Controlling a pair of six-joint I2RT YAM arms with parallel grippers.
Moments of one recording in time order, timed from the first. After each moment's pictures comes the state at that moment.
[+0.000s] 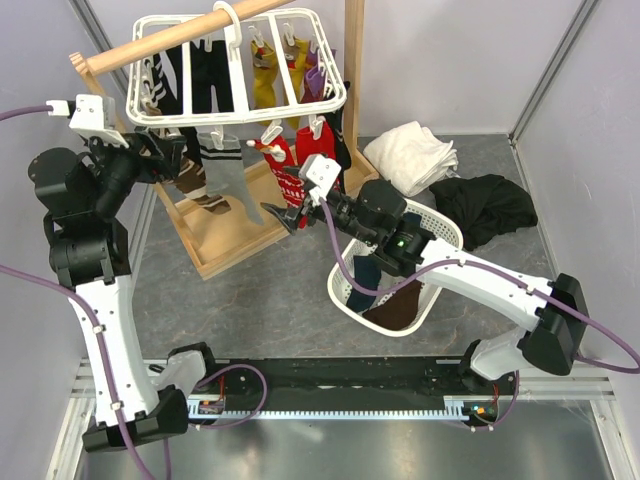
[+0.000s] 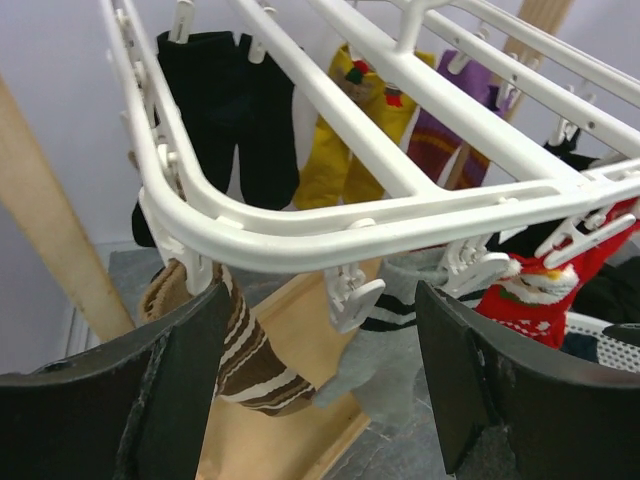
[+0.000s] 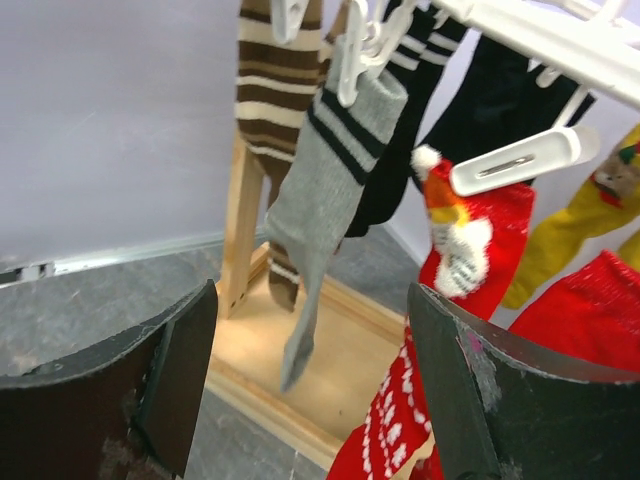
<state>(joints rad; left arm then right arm) 0.23 1.01 1.53 -0.49 0.44 -0.10 0.96 1.45 1.27 0.37 -0.12 -0.22</state>
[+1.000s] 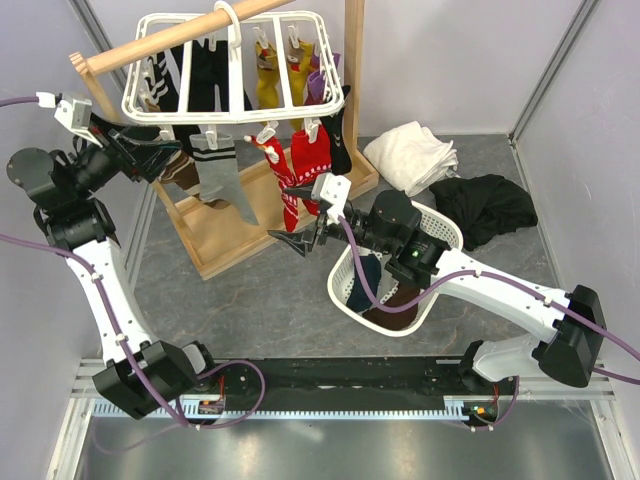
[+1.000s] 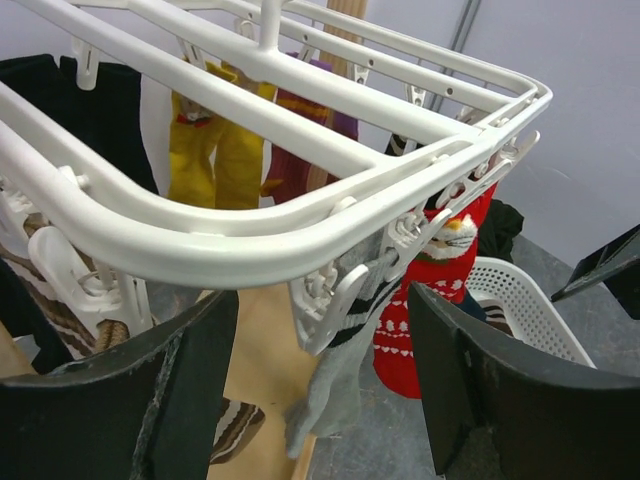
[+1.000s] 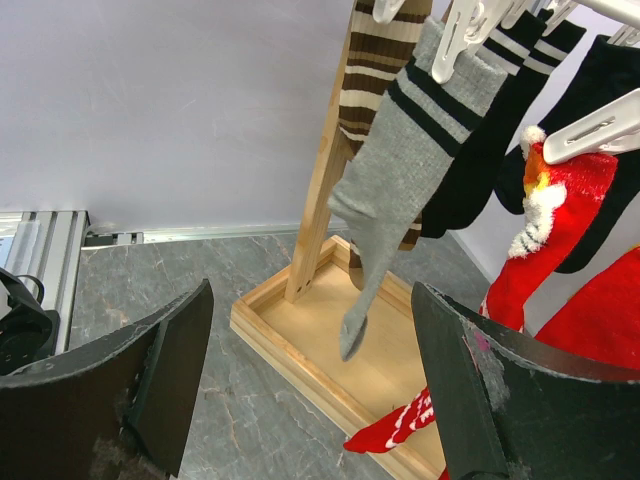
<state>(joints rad) 0.54 1.17 1.34 0.20 1.24 -0.48 0.96 1.34 1.16 0.36 -0.32 -0.18</state>
